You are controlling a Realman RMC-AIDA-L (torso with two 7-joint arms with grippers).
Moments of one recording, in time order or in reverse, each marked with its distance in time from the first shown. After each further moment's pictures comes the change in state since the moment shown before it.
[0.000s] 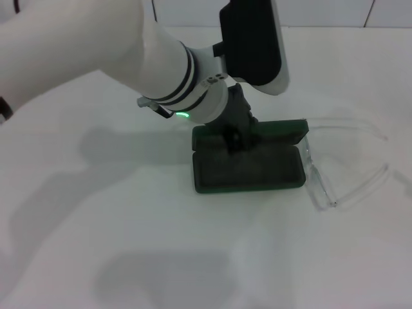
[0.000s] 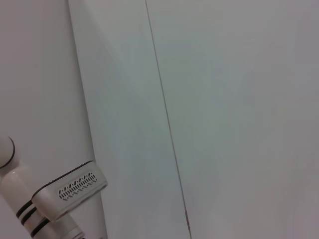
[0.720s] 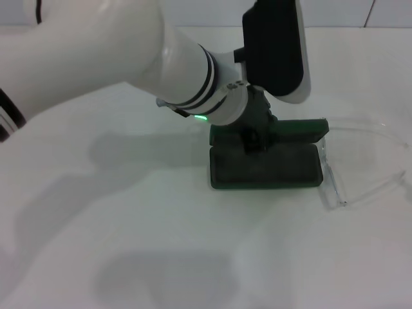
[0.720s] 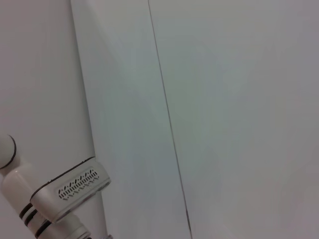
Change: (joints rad) left arm -0.014 -0.001 0.074 0.002 -0.018 -0.079 0.002; right arm -0.011 0.004 0.001 0.009 -0.002 -0.008 -0.024
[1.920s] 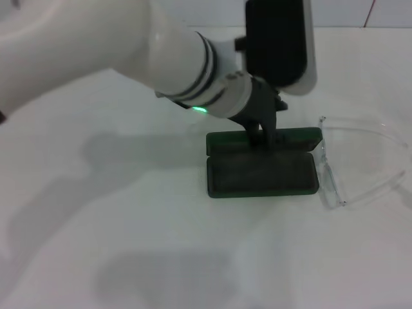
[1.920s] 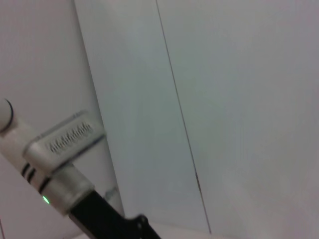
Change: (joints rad) left arm 0.037 0.006 -0.039 0.127 -0.011 0.077 0.028; right arm 0.025 -0.005 -0.009 -0.043 -0.118 0.029 0.067
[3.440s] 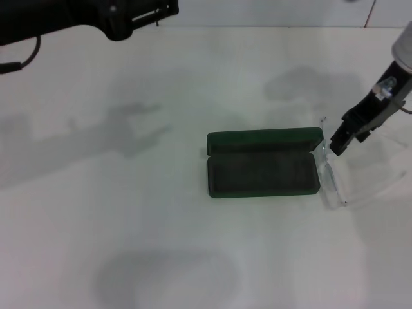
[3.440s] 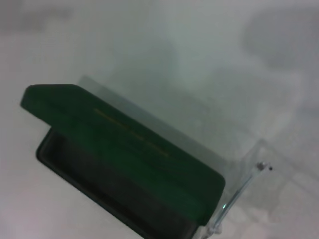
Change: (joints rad) left arm 0.493 0.004 -0.774 0.193 -0.986 0.408 0.481; right arm 0.837 0.100 -0.834 -0.270 -0.951 0.240 1.444
